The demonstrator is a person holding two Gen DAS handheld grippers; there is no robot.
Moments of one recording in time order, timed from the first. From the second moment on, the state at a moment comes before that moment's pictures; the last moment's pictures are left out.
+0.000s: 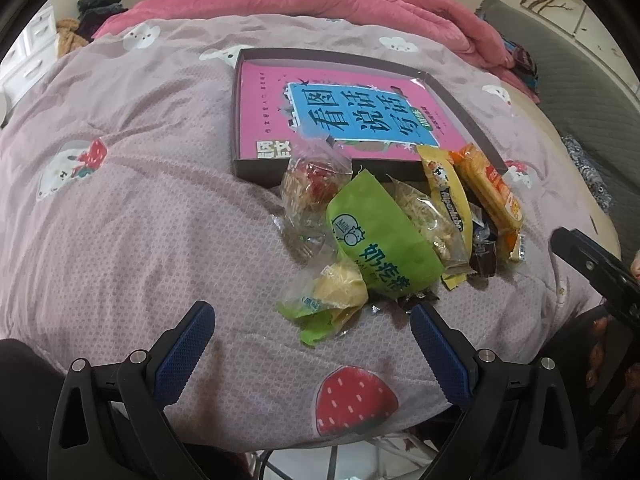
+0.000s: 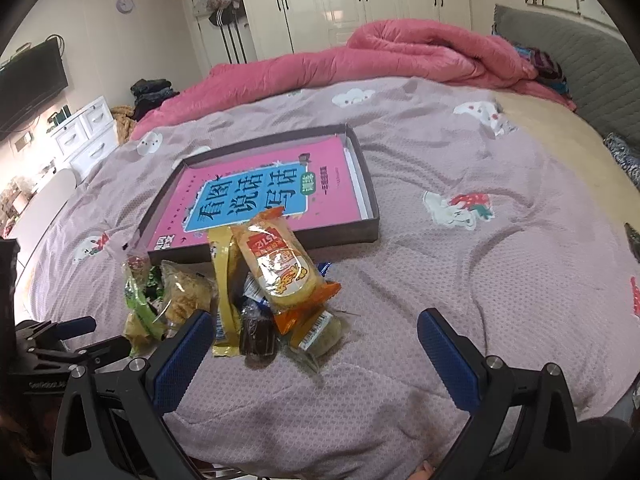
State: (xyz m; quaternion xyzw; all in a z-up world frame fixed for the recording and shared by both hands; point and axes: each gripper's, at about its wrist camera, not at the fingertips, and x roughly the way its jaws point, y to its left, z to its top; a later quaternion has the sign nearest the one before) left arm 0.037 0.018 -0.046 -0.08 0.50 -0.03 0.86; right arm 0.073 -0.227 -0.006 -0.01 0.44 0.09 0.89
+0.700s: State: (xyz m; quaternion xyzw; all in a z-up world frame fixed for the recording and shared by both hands) left arm 0.060 0.016 -0.066 -0.08 0.52 -0.06 0.85; right arm 0.141 -0.189 -0.046 -0.10 0.47 0.16 0.86
